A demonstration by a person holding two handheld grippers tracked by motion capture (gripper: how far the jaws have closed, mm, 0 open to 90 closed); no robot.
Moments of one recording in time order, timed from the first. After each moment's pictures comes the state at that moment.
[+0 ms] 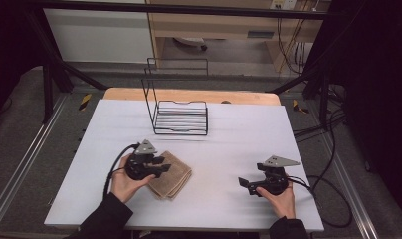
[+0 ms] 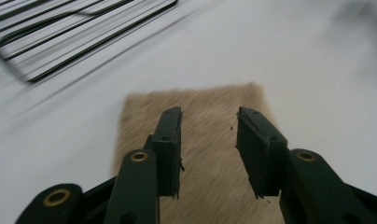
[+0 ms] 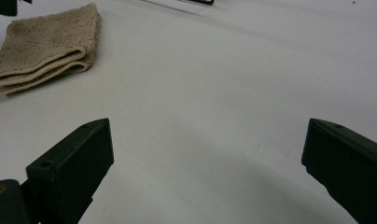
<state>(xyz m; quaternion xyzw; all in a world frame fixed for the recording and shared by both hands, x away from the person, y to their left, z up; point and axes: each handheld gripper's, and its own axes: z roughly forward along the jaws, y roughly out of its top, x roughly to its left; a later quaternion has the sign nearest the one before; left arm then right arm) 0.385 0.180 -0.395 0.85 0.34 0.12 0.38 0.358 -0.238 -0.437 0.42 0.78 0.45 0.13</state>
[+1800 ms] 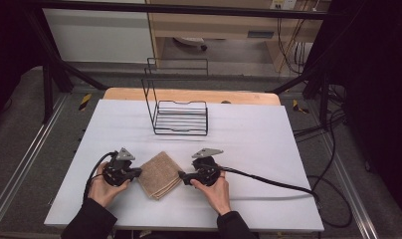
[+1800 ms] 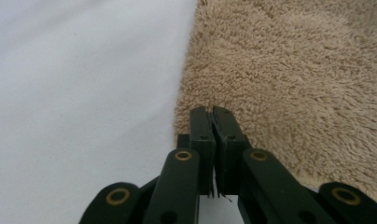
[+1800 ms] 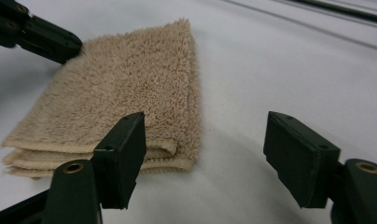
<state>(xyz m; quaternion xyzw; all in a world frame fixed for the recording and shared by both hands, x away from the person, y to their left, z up) 0.383 0.238 -0.429 0.86 0.40 0.13 0.30 0.391 -0.050 -0.445 0.41 0.81 0.42 0.09</state>
